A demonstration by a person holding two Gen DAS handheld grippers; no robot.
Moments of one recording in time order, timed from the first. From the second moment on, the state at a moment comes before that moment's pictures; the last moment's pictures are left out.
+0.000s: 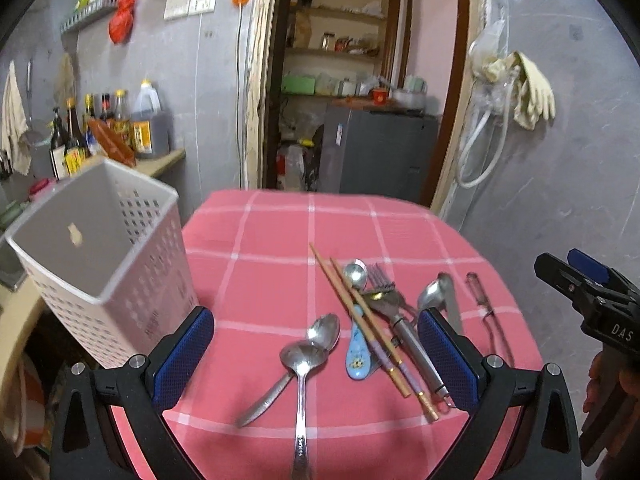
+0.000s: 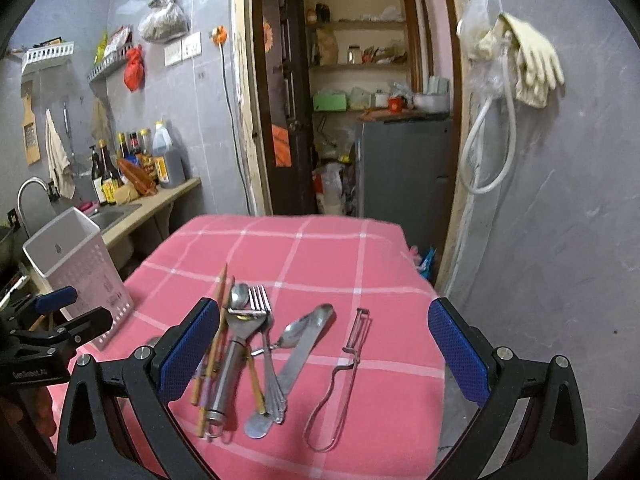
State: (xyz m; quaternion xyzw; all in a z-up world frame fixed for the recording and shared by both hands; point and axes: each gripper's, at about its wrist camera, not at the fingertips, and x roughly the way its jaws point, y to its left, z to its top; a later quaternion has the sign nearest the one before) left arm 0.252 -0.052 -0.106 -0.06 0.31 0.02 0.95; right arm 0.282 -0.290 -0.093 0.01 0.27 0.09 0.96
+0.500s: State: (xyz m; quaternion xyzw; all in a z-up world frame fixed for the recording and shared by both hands) left arm 0.289 -0.043 -0.170 -0.12 0.42 0.02 0.90; right arm 0.339 -0.288 -0.169 0.03 0.38 0.11 0.92
